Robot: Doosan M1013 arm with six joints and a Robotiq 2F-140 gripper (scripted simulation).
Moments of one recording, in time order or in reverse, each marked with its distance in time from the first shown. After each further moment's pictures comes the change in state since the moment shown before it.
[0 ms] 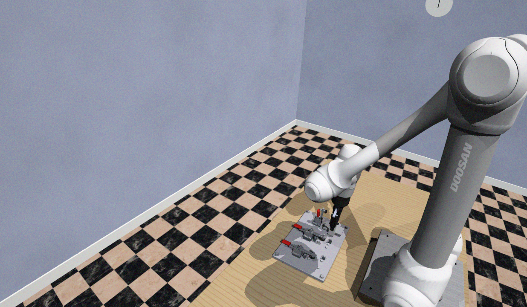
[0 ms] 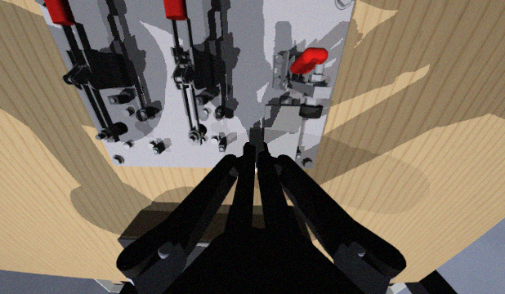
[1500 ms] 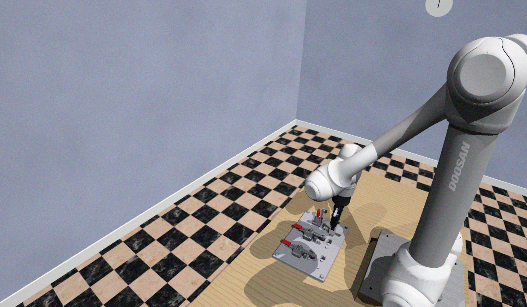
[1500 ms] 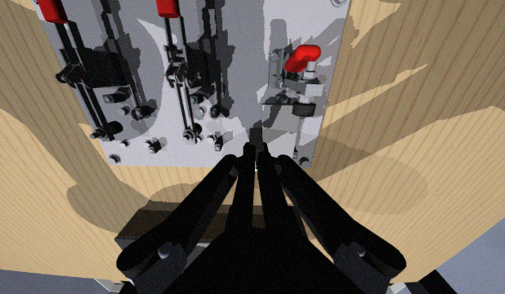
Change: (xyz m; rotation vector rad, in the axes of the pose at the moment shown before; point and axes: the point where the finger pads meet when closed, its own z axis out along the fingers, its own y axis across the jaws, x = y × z) arm -0.001 0.006 0.001 0.001 -0.002 0.000
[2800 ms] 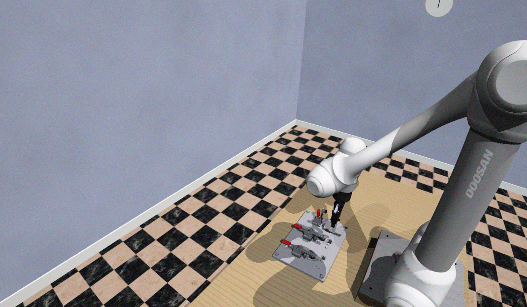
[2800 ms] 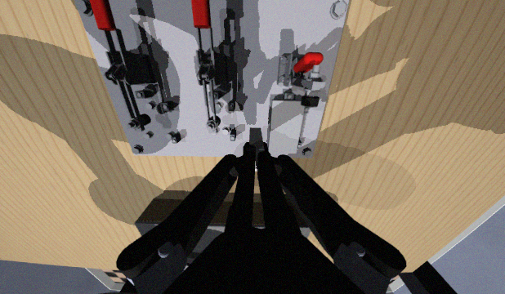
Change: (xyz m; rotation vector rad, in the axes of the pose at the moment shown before) arm -0.001 -0.017 -0.034 -0.003 0.003 -0.003
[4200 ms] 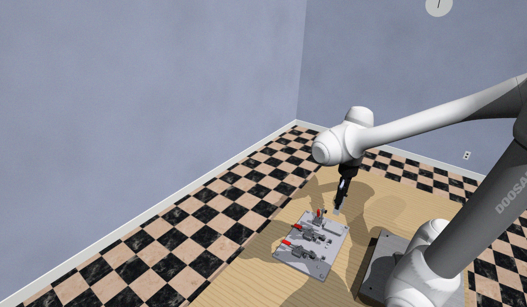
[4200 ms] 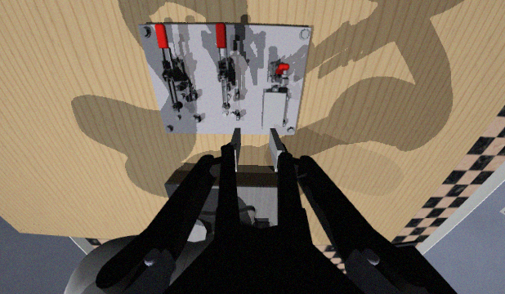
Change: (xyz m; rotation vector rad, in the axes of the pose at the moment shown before) arm 0.001 0.002 -0.120 -0.004 0.000 0.001
